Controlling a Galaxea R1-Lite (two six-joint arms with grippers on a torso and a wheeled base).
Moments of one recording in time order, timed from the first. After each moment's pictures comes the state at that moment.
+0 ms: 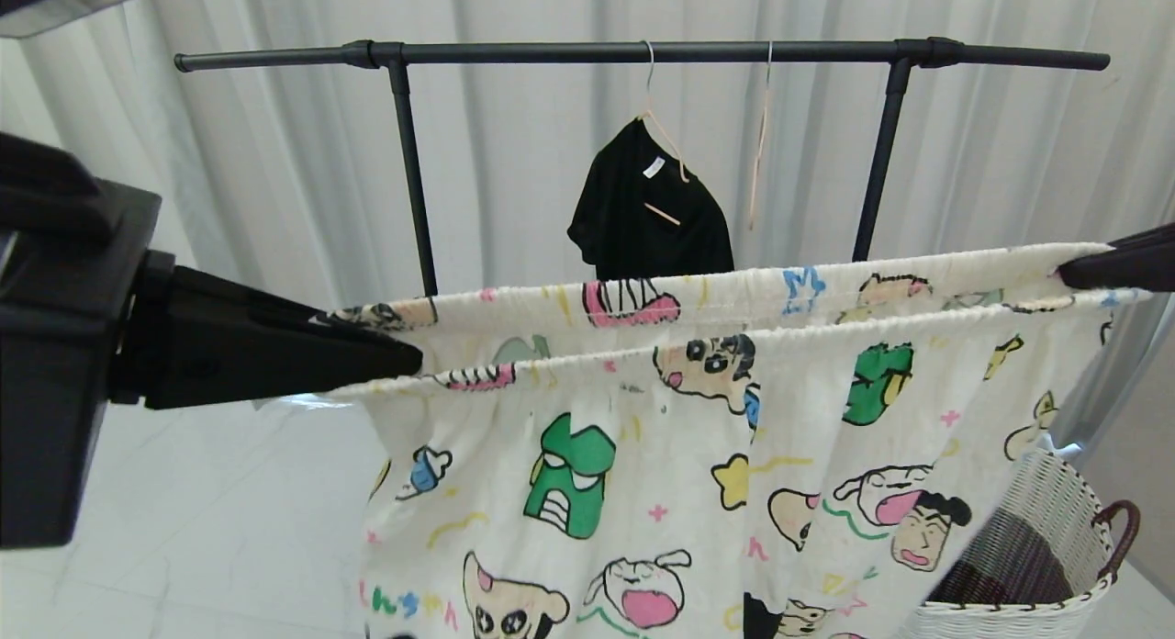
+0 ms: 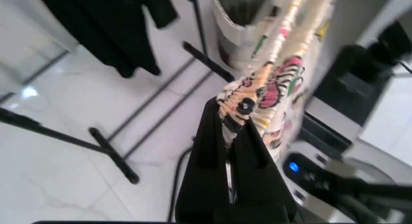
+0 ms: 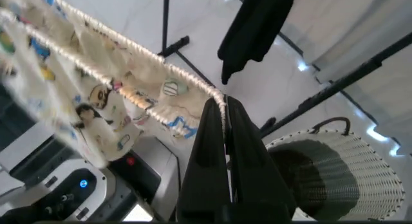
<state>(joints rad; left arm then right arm) -0.77 1.32 -1.59 0.85 -0.13 0.10 0.93 1.33 -1.80 1.00 -0.19 0.04</state>
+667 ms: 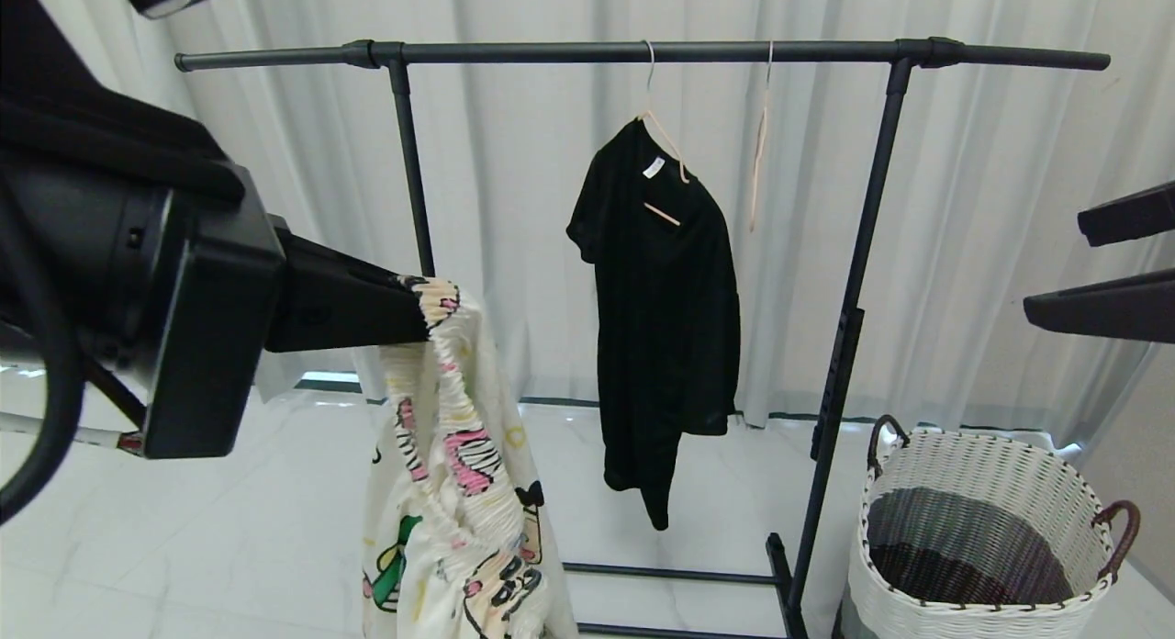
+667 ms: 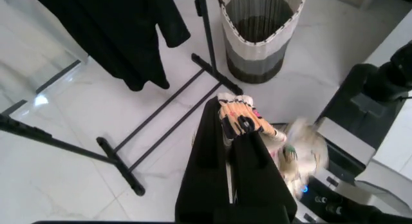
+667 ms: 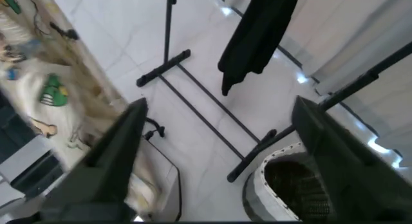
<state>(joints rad) -0.77 1.39 -1.61 0.78 -0.11 0.10 0.95 1.31 -1.75 0.93 -0.20 0.04</state>
